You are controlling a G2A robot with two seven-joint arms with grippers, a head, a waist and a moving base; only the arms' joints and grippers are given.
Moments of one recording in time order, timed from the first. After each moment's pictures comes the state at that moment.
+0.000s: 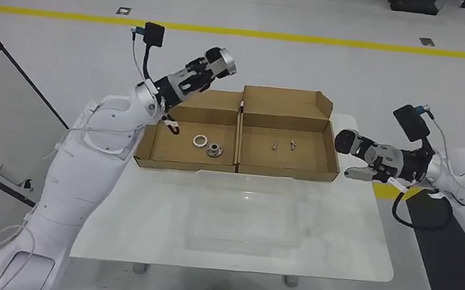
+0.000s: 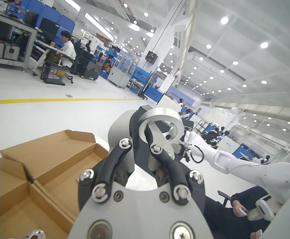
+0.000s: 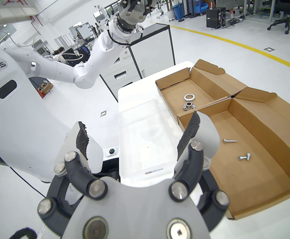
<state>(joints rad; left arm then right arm) 1.01 -1.13 -1.19 -1.65 0.11 -0.38 -0.48 -1.16 -0.49 1.12 -1.59 0.35 -1.01 0.81</state>
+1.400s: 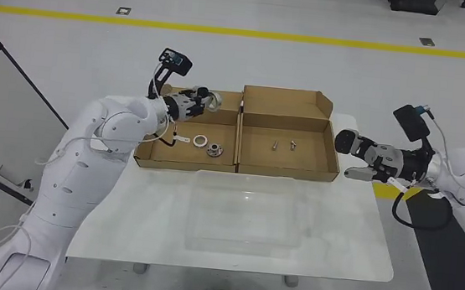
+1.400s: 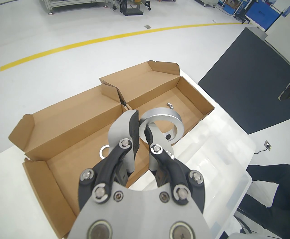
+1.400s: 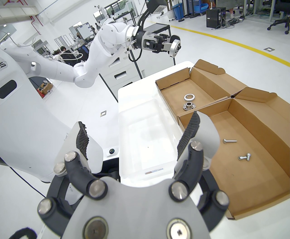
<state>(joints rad) 1.02 -1.10 -1.17 -1.67 0.65 -0.14 -0.82 -1.16 -0.49 1.12 -1.59 0.35 -1.01 0.81</state>
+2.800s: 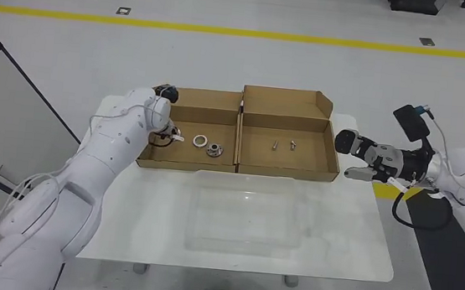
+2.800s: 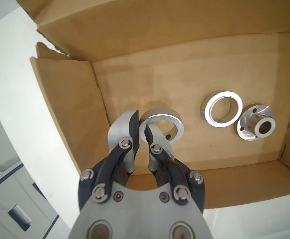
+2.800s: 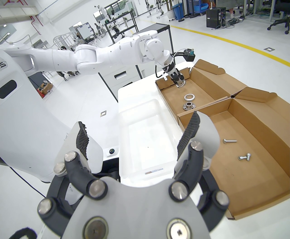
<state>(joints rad) 0.57 -1.30 -0.73 -0.67 0.84 0.09 -1.07 -1.16 -0.49 1.12 -1.59 0.35 -1.01 0.81</state>
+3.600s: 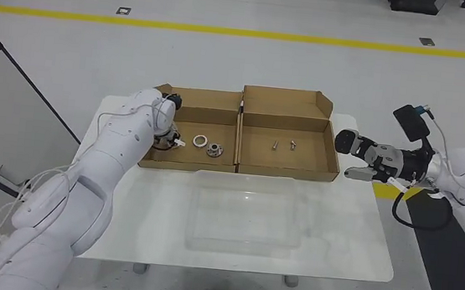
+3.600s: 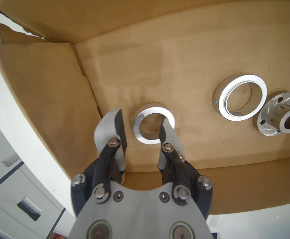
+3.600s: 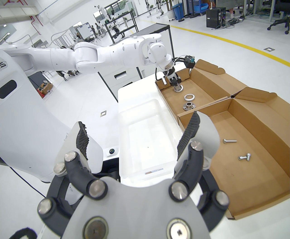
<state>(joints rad) 0.52 -1.37 -0.69 -0.53 0.84 0.03 -1.09 -1.16 -0.49 1.12 -1.59 0.35 -1.01 0.81</state>
